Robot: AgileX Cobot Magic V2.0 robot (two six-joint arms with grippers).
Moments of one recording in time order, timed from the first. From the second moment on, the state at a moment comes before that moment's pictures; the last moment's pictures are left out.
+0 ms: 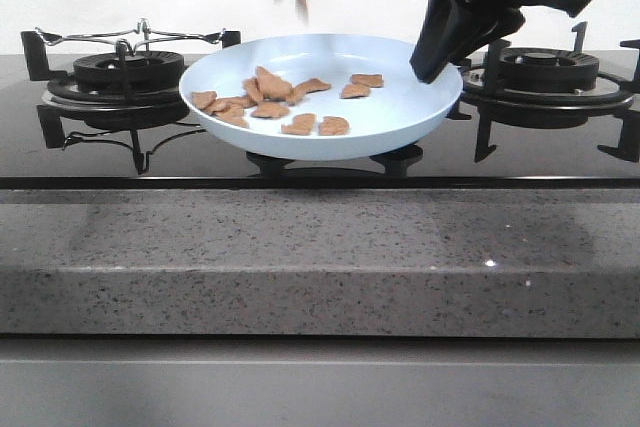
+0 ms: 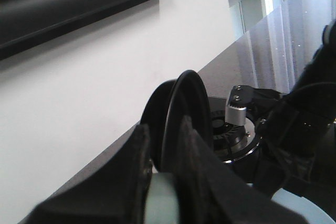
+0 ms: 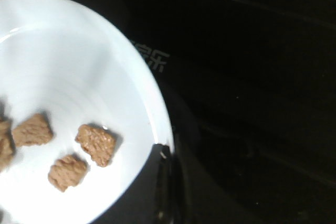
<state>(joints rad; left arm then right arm) -0.19 1.17 -1.09 -1.57 0.77 1.89 0.35 1.60 -1.27 0.33 0.67 -0.13</state>
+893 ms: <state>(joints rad) -0.16 1.17 -1.10 -1.58 0.61 1.68 0.35 1.60 -1.27 0.33 0.67 -0.13</state>
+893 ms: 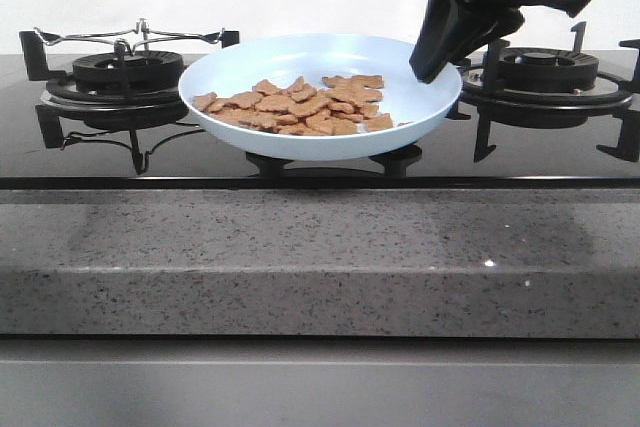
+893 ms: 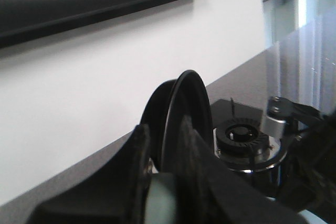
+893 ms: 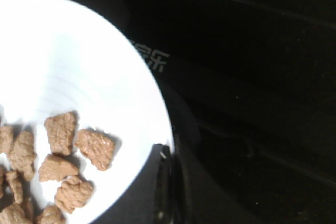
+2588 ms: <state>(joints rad) 0.32 1.87 -1.35 -1.65 0.91 0.74 0.35 1.60 -1.27 0.33 0.67 -0.13</state>
